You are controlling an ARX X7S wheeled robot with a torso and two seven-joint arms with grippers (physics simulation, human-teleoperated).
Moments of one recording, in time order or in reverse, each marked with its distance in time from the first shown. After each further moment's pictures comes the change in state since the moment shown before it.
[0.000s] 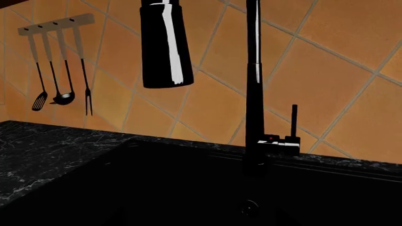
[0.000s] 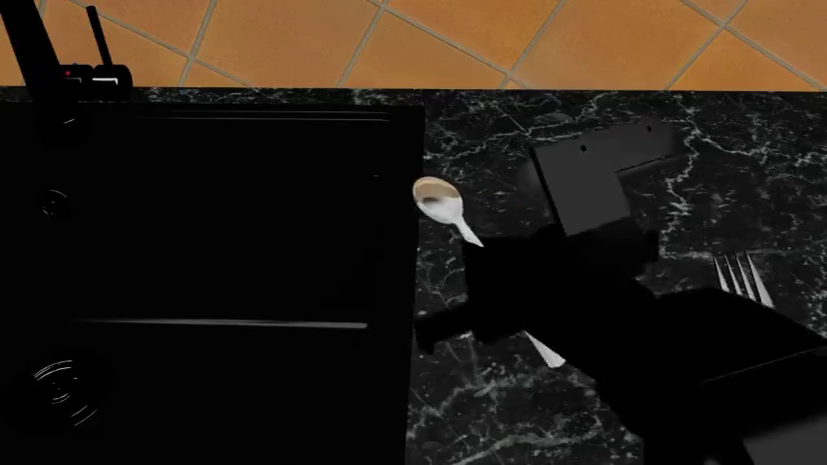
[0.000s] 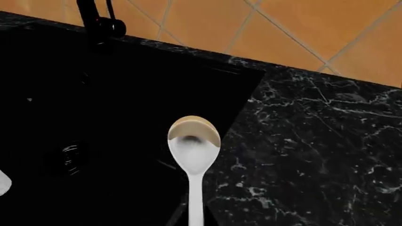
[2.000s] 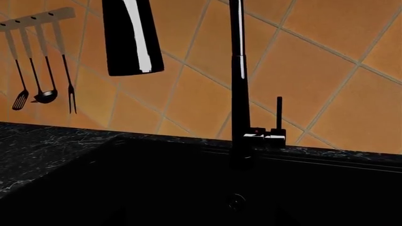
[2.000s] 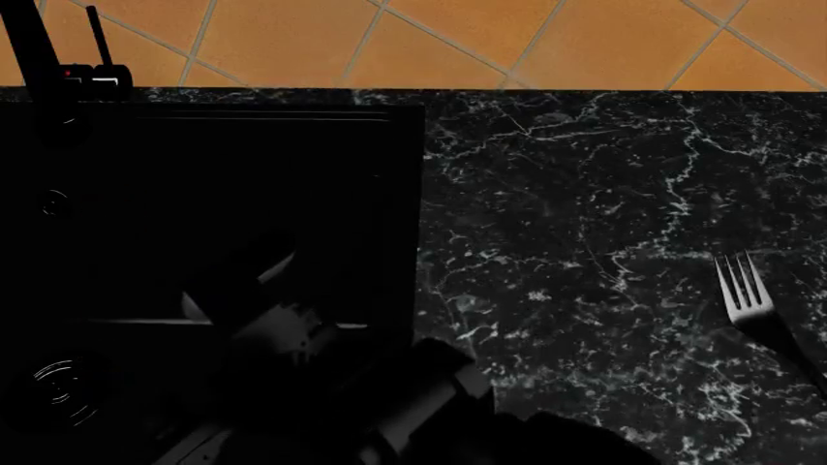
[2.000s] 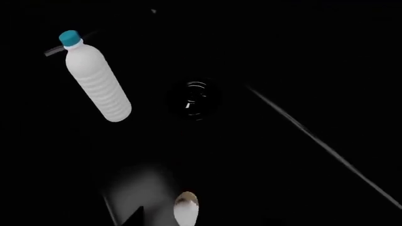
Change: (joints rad) left arm 0.001 -0.006 0.042 -0.049 -0.025 0.040 -0.006; right arm 0.352 -0.366 -1.276 0.800 0.685 -0.789 0.045
